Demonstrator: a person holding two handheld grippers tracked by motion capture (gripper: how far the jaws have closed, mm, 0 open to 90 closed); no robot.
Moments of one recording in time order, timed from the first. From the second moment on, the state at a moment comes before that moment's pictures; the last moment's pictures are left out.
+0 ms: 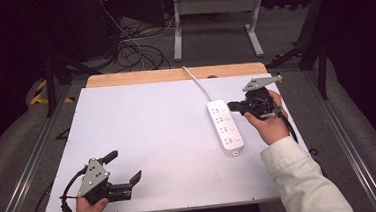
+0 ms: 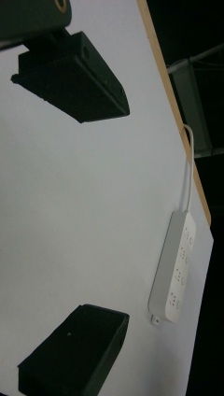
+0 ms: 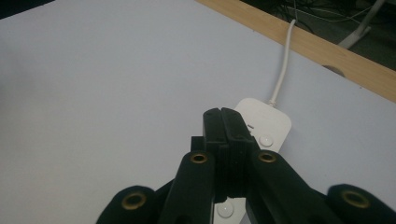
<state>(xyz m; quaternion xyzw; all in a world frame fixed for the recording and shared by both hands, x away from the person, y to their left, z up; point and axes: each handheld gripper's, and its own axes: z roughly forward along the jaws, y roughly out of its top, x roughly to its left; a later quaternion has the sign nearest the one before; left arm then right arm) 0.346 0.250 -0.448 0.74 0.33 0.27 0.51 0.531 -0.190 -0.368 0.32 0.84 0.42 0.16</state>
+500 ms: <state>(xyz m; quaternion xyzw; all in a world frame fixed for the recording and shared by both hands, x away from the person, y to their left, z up) 0.347 0.251 -0.448 0.74 0.33 0.27 0.51 0.574 -0.176 -0.397 0.35 0.84 0.39 0.15</state>
